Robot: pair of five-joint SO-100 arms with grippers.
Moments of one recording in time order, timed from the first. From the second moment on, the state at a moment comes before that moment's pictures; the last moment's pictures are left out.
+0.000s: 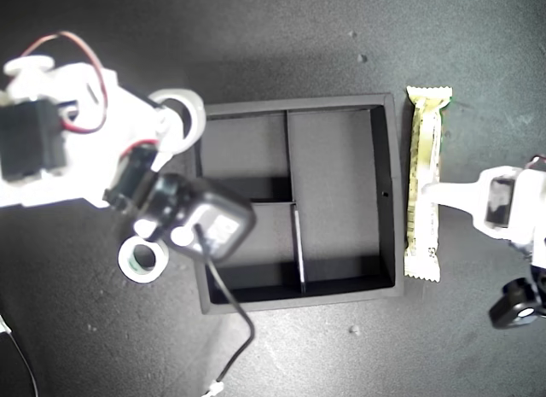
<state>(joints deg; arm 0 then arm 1) -7.5 88.2 83.0 76.6 -56.2 -3.1 88.9 98.0 63.4 11.8</state>
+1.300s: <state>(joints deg) -1.3 49.6 25.1 104.1 -59.7 -7.9 64.3 43.3 89.6 10.8</state>
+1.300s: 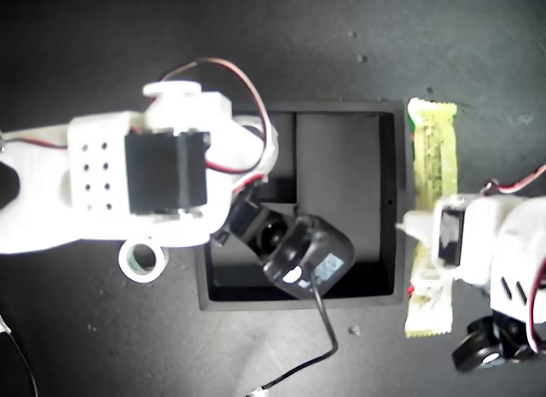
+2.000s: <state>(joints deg) 1.1 48.9 27.9 104.1 -63.9 -11.2 51.9 30.5 99.0 10.8</state>
